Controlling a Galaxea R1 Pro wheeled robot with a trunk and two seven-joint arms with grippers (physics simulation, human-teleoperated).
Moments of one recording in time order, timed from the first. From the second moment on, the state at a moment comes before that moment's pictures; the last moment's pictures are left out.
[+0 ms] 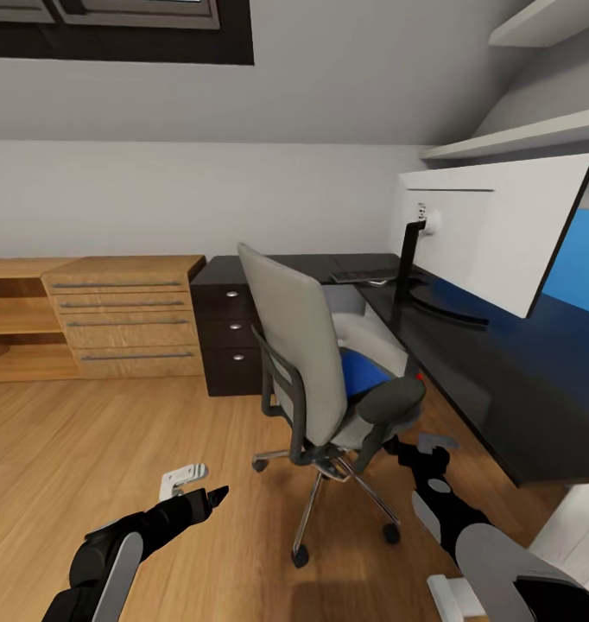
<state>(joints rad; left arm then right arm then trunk) -0.15 -0.03 0.08 -1.53 0.36 0.81 -0.07 -0.76 -0.04 -0.07 -0.25 -0.01 -0.29 -0.20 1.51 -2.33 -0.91</state>
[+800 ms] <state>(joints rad) -0.15 -0.03 0.10 -1.53 0.36 0.81 -0.07 -0.76 -0.01 -0.07 -0.25 -0.01 -0.36 -0.20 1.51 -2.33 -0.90</state>
